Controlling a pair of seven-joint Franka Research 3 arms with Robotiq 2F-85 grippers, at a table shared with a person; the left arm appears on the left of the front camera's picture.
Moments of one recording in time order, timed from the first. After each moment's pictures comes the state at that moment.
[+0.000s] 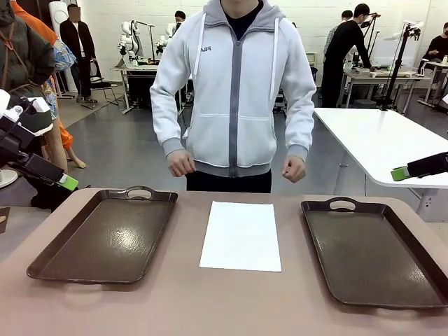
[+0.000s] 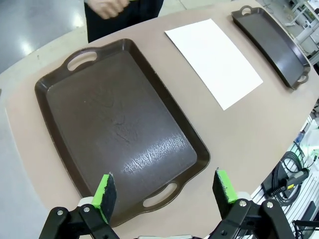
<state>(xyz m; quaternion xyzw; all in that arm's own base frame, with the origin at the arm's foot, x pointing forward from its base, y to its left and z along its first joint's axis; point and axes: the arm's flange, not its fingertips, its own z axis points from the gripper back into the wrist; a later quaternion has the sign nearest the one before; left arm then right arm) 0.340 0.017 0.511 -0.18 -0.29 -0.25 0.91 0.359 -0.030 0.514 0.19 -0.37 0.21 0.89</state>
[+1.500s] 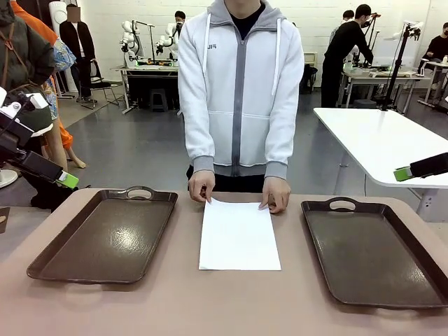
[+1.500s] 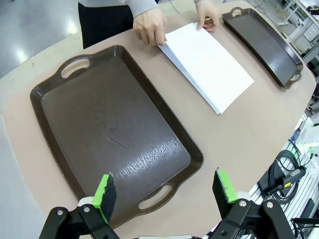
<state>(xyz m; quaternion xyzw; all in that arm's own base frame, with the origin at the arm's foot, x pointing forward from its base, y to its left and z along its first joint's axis) 0.335 0.014 0.517 -0.19 -0.29 -0.26 0.90 0.358 -0.032 0.516 0.18 -0.37 0.21 0.89</state>
